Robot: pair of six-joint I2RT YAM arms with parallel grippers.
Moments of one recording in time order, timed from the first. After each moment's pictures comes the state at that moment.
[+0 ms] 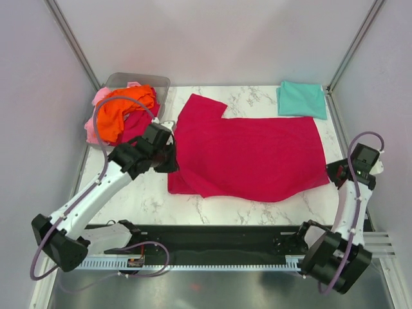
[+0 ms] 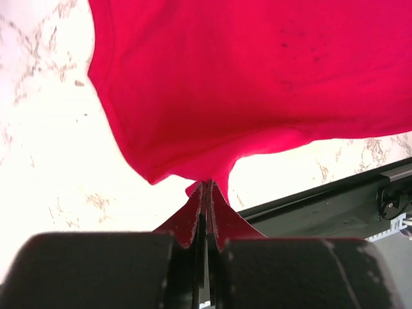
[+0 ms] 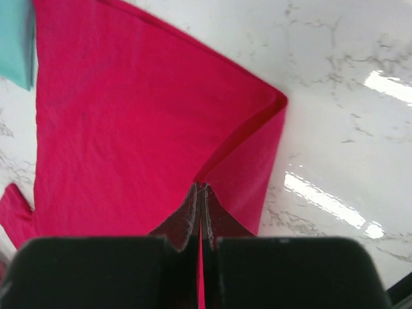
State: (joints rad) left arm -0.63 1.12 1.13 -0.92 -0.05 -0.52; right arm -0.58 0.93 0.72 -0.63 -0.06 0.78
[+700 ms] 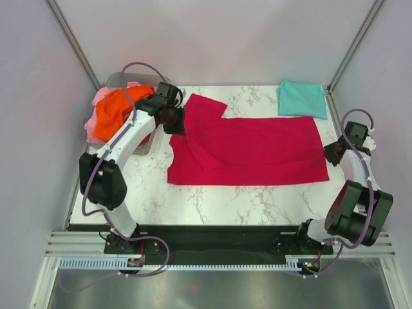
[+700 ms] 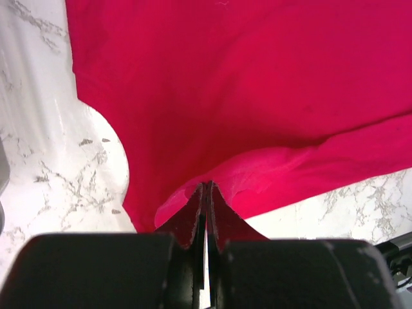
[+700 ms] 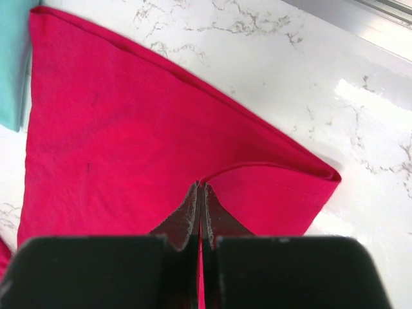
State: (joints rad) left arm -0.38 1.71 1.57 -0.84 0.11 -0.28; right arm -0.43 1.37 0.90 -0.42 0.07 0.80
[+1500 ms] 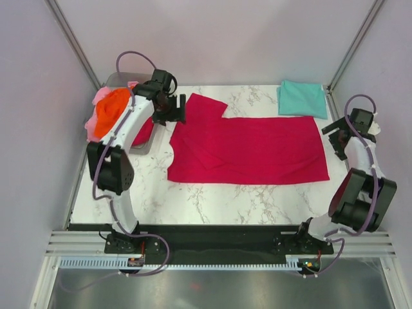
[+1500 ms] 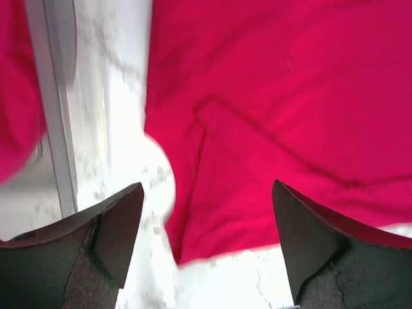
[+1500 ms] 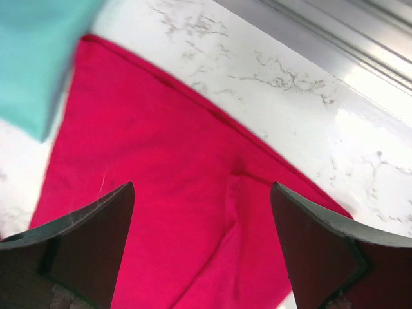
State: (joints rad) left arm -0.28 2.03 1.97 -1.01 0.04 -0.25; right arm -0.43 1.58 1.09 -0.42 0.07 0.71
